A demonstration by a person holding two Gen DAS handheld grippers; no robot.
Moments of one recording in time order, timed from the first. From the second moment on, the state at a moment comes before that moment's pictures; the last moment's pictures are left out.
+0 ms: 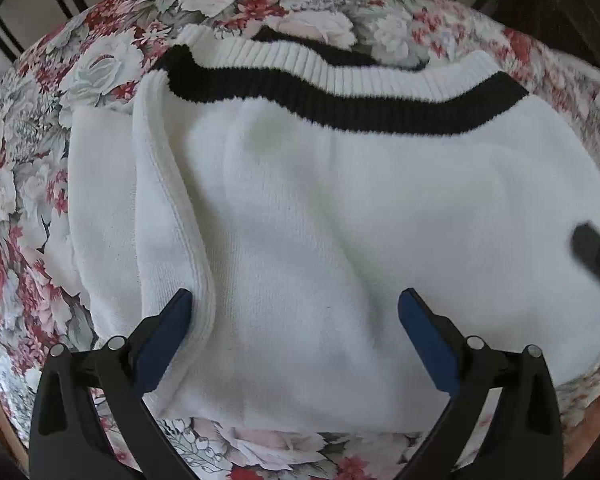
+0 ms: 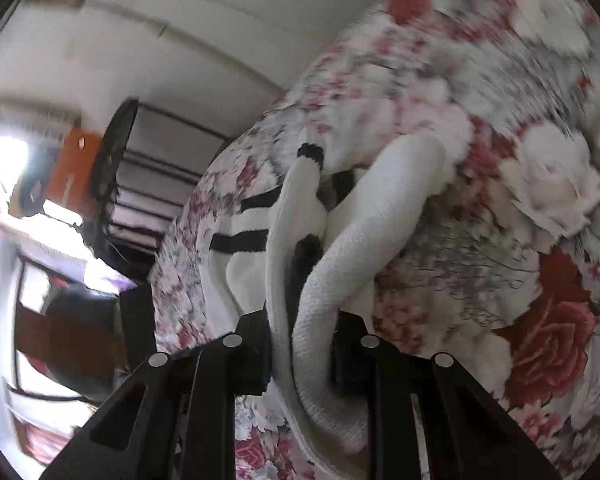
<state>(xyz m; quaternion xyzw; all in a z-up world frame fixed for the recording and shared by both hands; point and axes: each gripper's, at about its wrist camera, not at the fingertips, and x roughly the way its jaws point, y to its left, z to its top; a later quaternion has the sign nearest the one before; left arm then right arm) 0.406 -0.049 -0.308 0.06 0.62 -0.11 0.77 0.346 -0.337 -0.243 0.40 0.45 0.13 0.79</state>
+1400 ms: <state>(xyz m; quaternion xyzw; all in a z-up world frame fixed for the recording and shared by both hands) 0.409 0.131 -0.309 0.09 0.64 -0.06 0.76 0.414 -0.115 -0.220 0.32 0.51 0.15 0.78</state>
